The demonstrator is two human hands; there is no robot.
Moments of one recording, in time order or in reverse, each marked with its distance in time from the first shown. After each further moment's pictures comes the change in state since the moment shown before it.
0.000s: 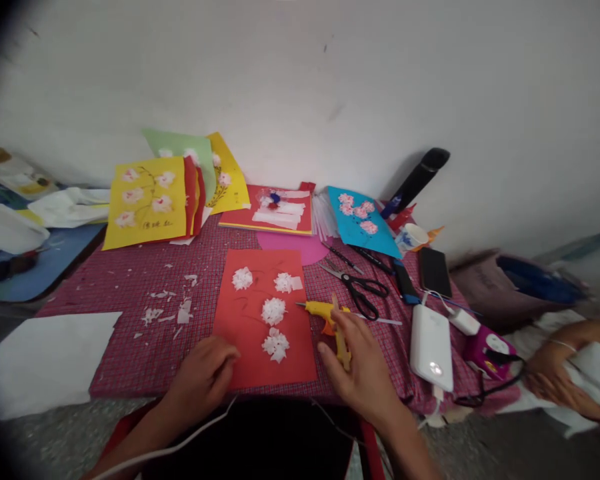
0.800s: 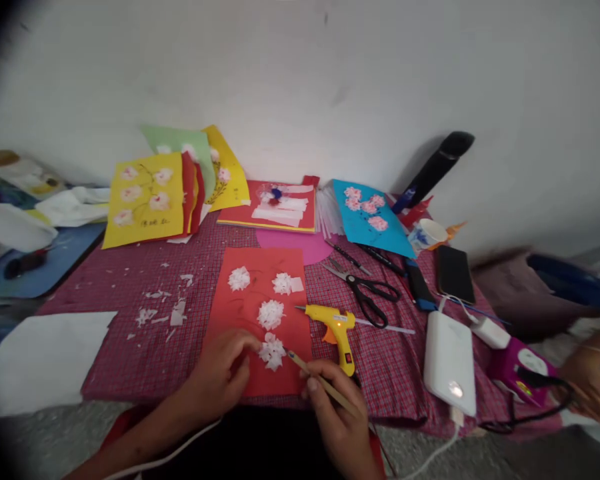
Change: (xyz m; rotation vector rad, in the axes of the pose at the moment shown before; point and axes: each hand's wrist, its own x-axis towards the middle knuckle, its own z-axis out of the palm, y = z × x) left_hand 0.035 0.022 0.022 -0.175 -0.030 -0.041; right_hand -0.050 -0.015 0.051 0.643 0.033 0.369
